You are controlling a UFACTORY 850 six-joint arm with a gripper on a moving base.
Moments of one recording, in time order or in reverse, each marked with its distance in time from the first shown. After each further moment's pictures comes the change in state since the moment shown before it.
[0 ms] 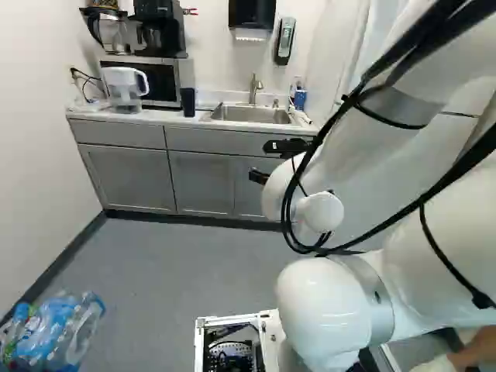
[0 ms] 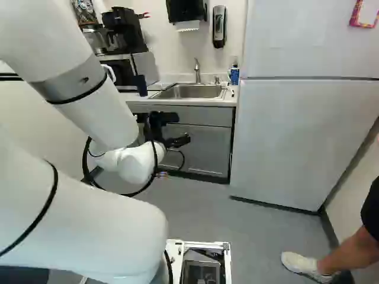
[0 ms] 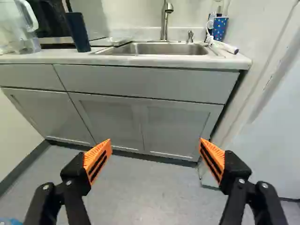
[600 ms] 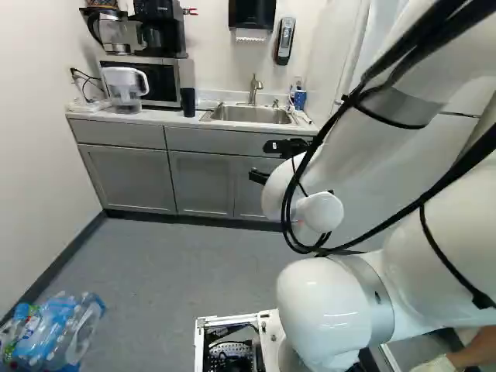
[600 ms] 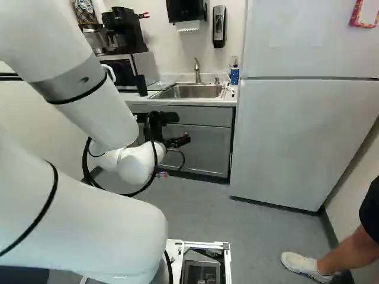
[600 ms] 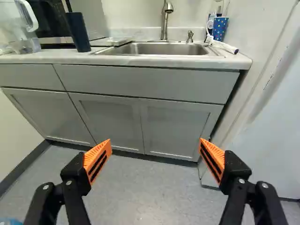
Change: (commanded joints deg) arm 0.0 0.0 0.0 0.0 0.0 0.0
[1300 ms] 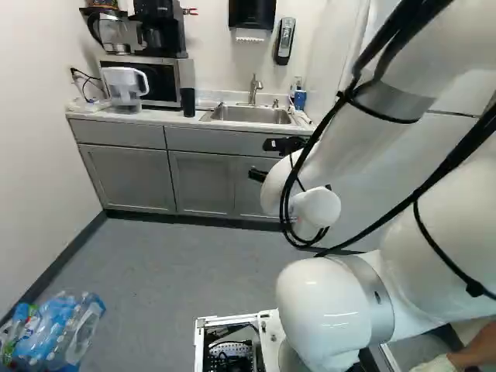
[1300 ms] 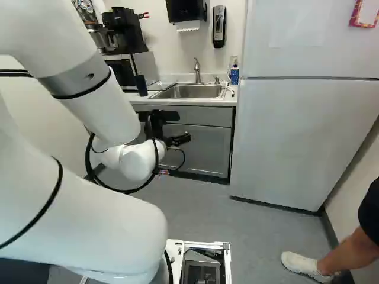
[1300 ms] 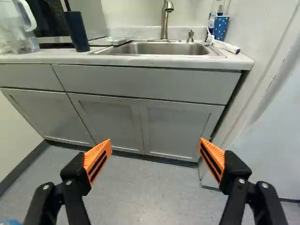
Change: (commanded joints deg) arm 0.0 -2.2 -2.1 0.0 0.0 0.0
